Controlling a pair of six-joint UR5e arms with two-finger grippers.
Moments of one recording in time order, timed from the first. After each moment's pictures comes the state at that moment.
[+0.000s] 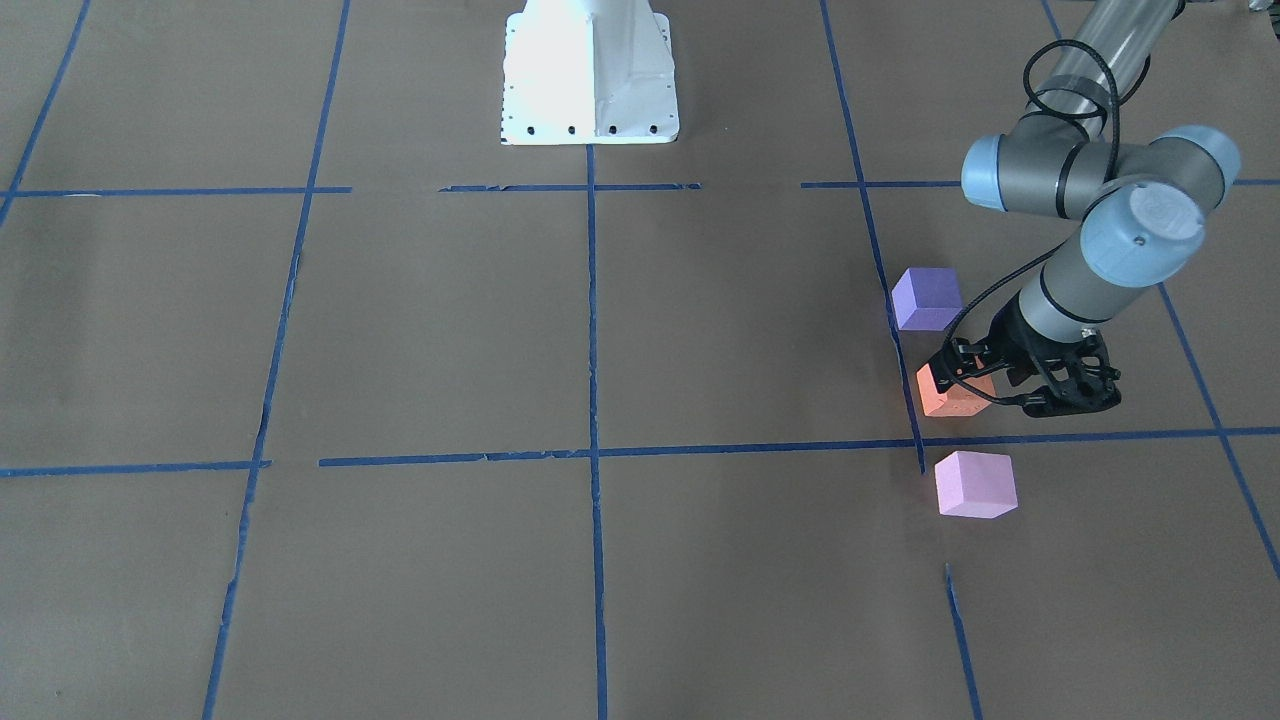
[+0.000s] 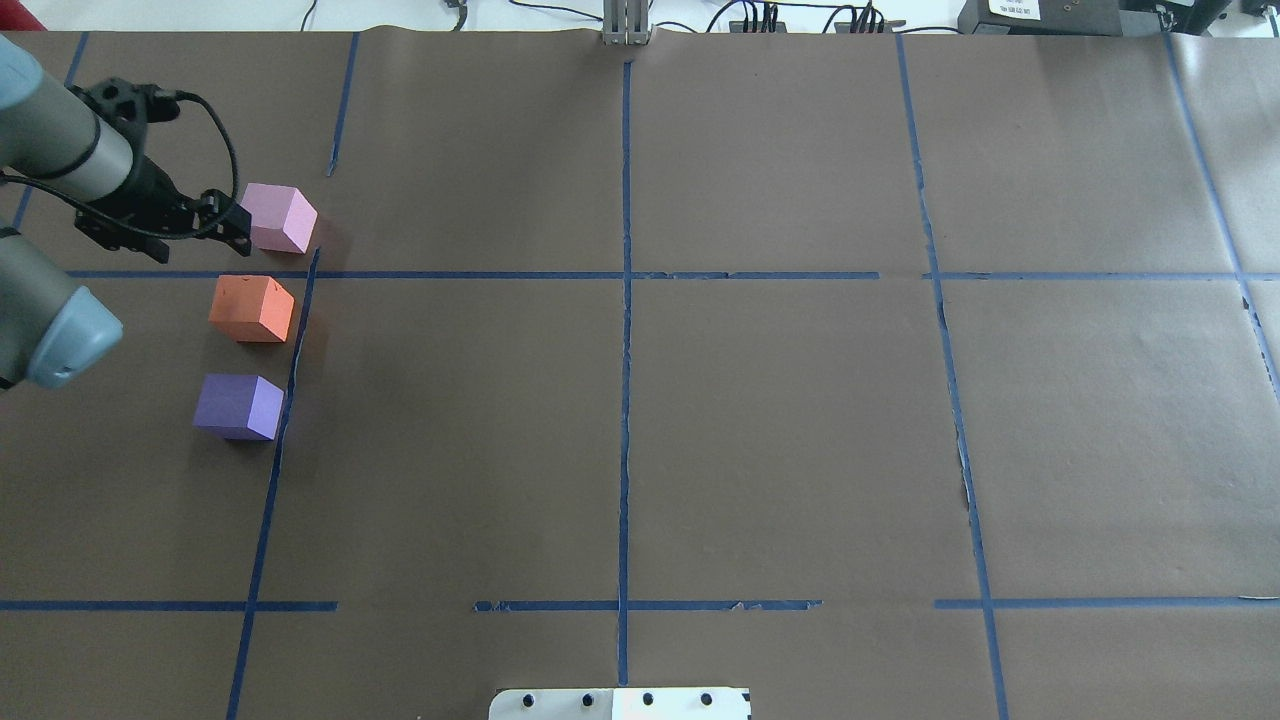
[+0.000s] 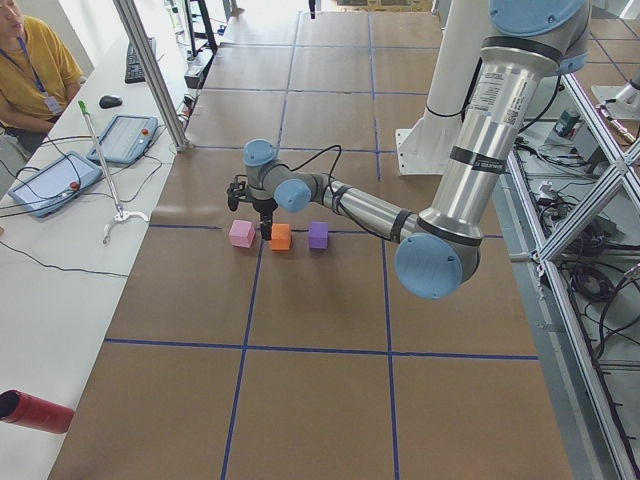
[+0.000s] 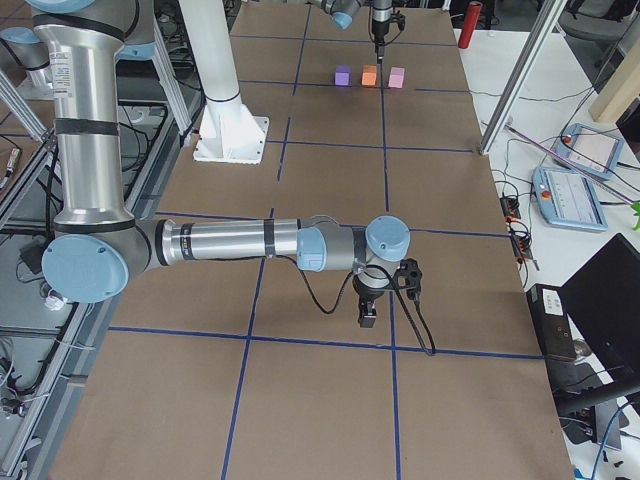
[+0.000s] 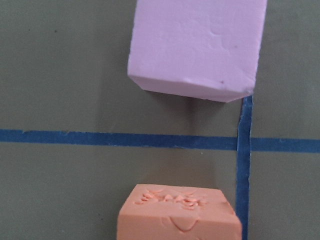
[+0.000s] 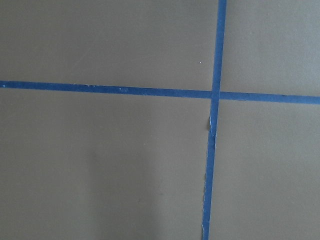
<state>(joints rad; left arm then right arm) -1.05 -1.87 -1.62 -1.82 -2.19 -0.83 1.46 -1.56 1.64 -1.61 2.38 0.06</state>
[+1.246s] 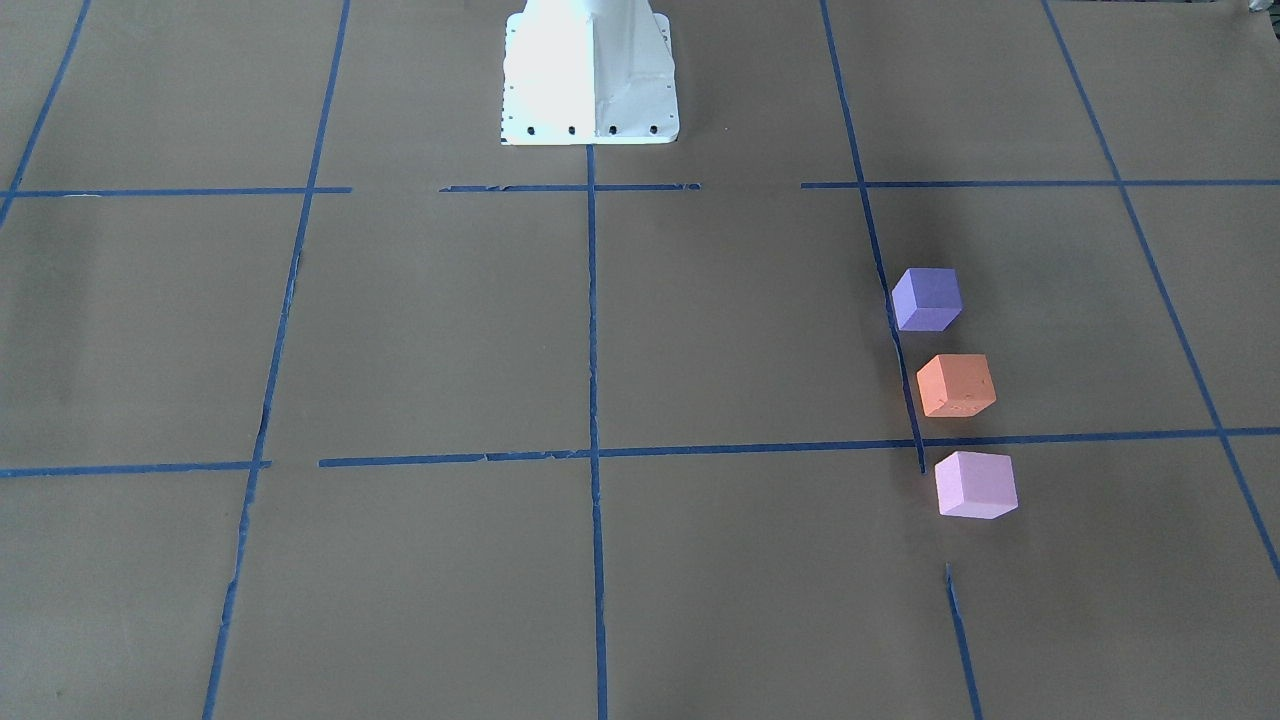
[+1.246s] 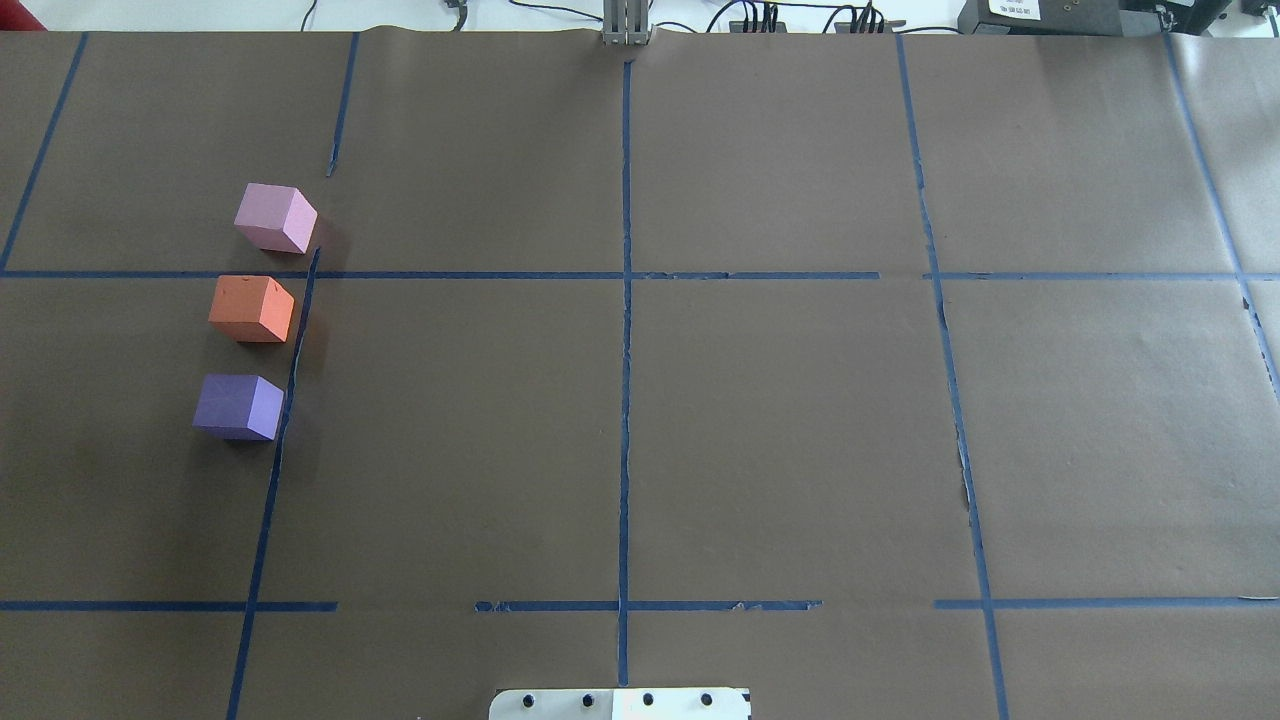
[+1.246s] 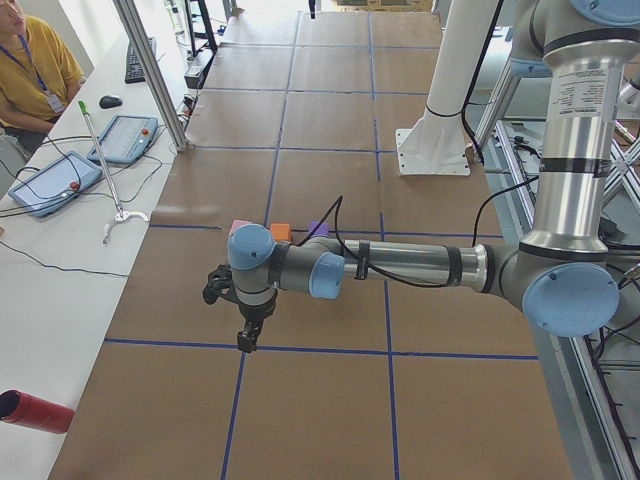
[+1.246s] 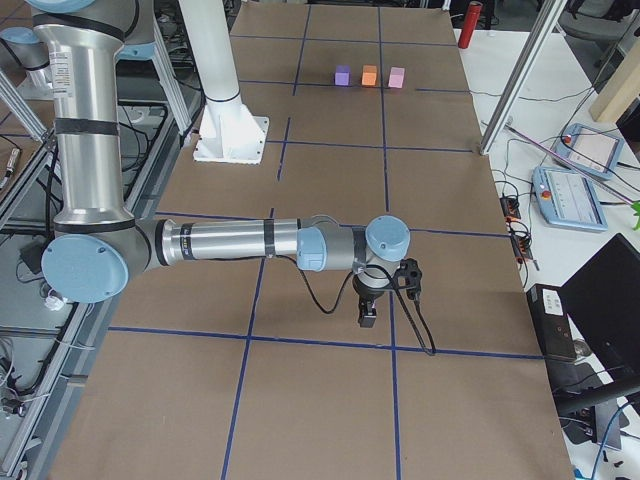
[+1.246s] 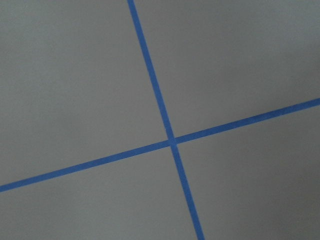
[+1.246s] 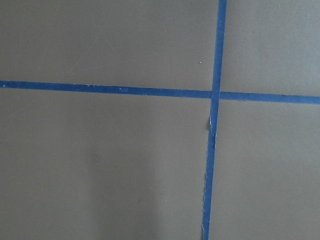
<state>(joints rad) -1.52 -1.59 -1.58 -1.71 -2.26 0.12 1.46 -1.56 1.64 -1.61 2.38 0.06</state>
